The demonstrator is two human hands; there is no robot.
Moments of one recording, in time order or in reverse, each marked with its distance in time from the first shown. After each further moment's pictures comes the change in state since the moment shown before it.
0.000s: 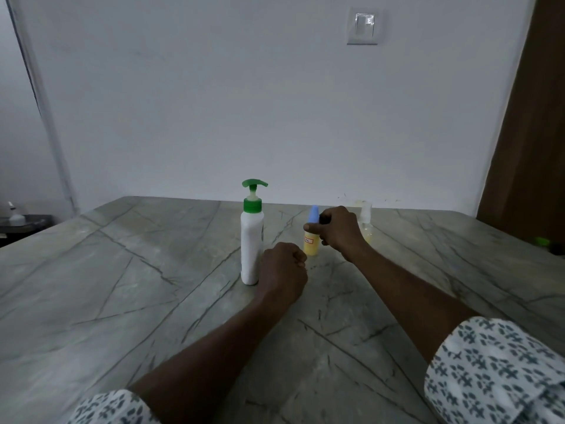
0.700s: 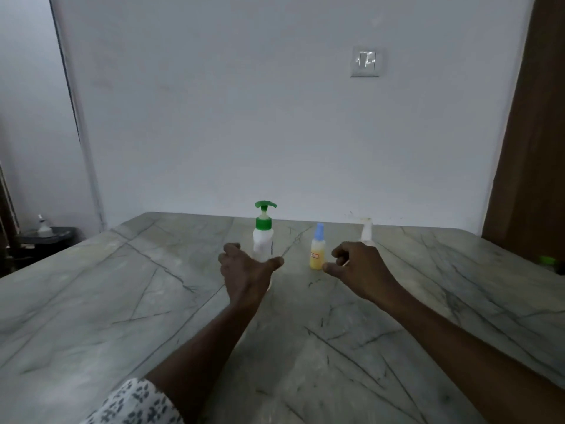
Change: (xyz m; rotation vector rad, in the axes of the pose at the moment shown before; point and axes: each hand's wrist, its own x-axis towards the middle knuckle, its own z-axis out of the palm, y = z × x) left_hand -0.002 -0.010 -0.055 -0.197 0.331 -0.365; right_hand -0.086 -0.018 -0.046 -0.268 -0.040 -0.154
